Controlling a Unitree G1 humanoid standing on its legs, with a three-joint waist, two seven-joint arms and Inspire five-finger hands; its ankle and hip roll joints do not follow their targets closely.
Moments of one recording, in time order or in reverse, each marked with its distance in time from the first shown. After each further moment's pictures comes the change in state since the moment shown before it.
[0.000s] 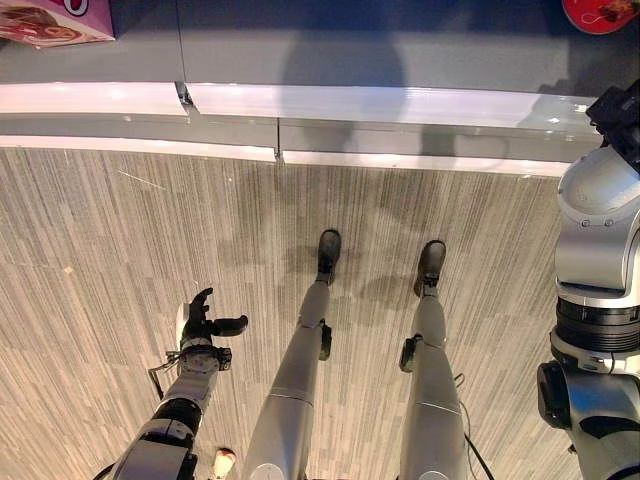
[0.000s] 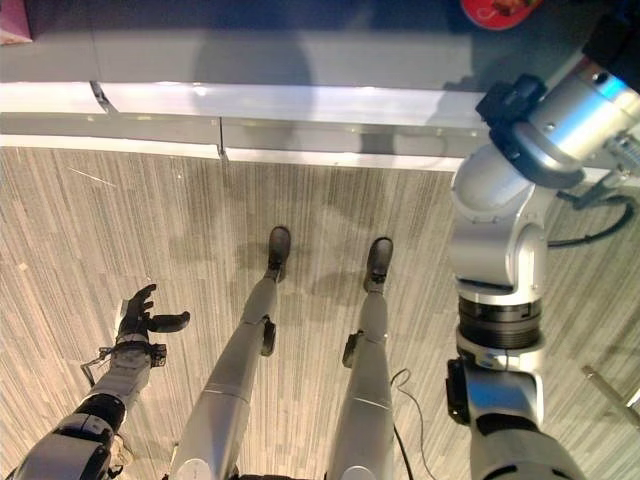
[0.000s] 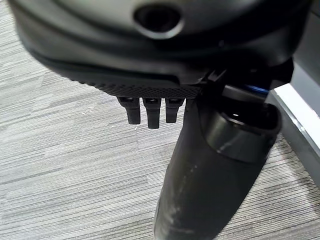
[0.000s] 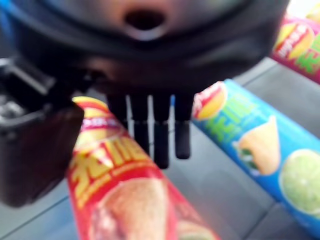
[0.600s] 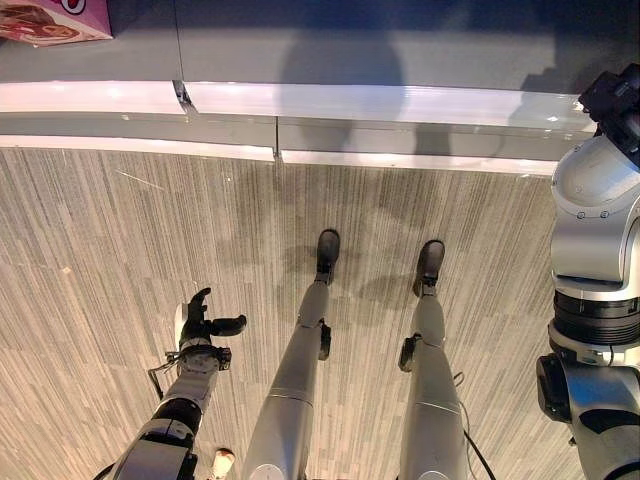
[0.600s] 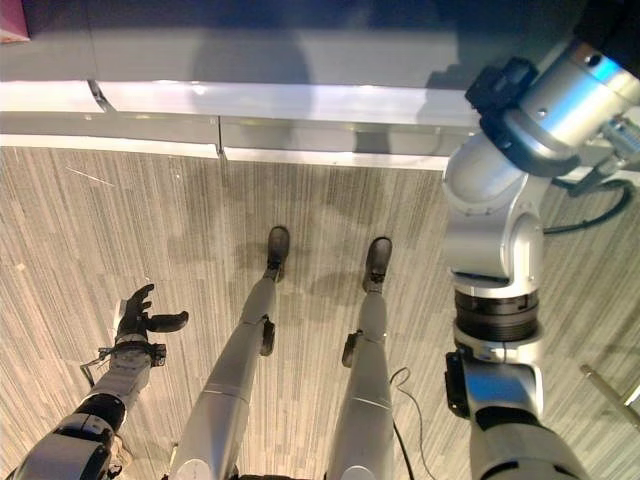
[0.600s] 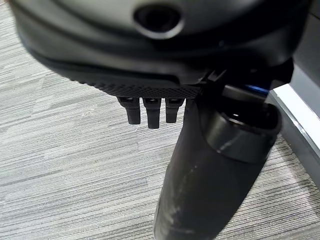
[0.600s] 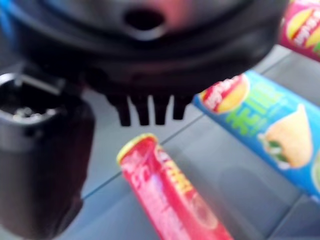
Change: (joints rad) left arm -0.002 0.000 0.001 0.001 0.000 0.000 0.017; right arm -0.041 -0.003 0.032 0.000 0.001 -0.005 0.000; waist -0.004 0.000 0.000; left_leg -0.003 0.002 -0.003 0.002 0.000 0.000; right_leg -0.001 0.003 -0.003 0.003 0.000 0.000
